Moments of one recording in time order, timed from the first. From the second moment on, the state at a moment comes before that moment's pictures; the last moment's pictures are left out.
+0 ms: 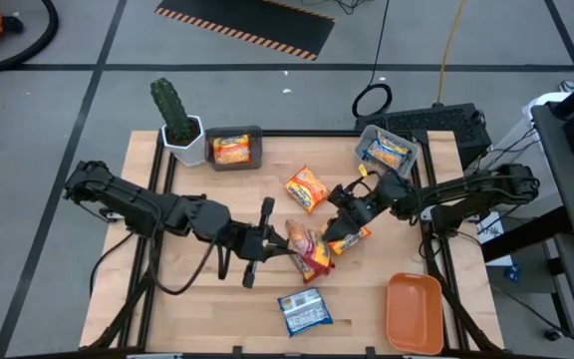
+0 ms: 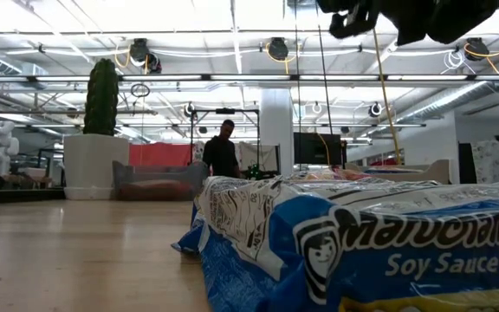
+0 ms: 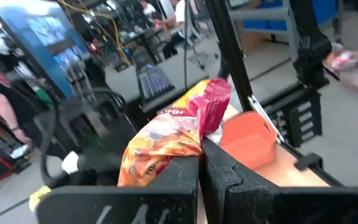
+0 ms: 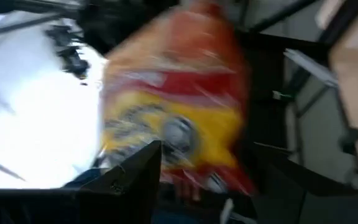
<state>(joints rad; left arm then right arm) -0.35 1.47 1.36 -0.02 -0.12 0.42 0.01 1.32 0.61 0.97 -0.63 1.57</state>
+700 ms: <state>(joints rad) -0.25 1.47 1.36 0.00 0.00 0.40 0.04 1.34 0.57 1.04 -0.60 1.56</state>
